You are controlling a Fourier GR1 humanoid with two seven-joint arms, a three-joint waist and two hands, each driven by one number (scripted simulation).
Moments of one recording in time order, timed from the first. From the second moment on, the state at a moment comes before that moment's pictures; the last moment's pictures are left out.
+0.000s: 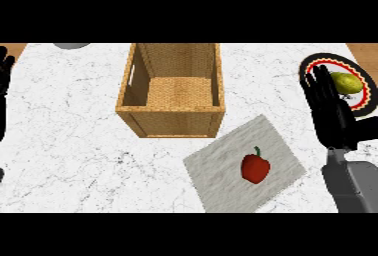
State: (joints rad) left arm -0.25 0.60 -0.02 -1.68 0.18 0.37 0.11; right arm -0.28 -0.29 -0.01 -1.36 -0.43 -0.08 -0.09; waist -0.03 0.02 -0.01
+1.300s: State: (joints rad) left arm -0.21 0.54 -0.20 -1.55 0.12 0.18 0.01; right arm -0.71 -0.26 0.55 -0.96 0.17 -0.77 0.42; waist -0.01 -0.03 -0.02
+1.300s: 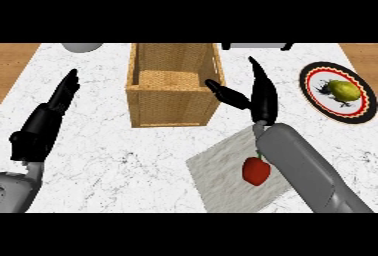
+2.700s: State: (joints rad) left arm -0.20 0.53 -0.15 -1.51 0.12 0.14 -0.03; right arm -0.92 -0.54 0.71 -1.32 -0.18 0.17 1.18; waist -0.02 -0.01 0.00
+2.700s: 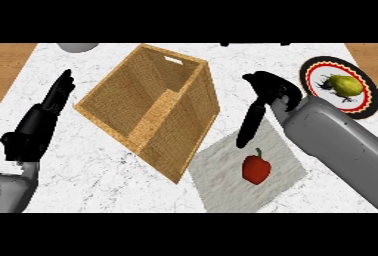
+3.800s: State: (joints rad) left arm -0.17 0.49 -0.11 -1.54 0.07 0.11 -0.04; right arm -0.65 -0.60 0.79 -1.44 -0.07 0.14 1.15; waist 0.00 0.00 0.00
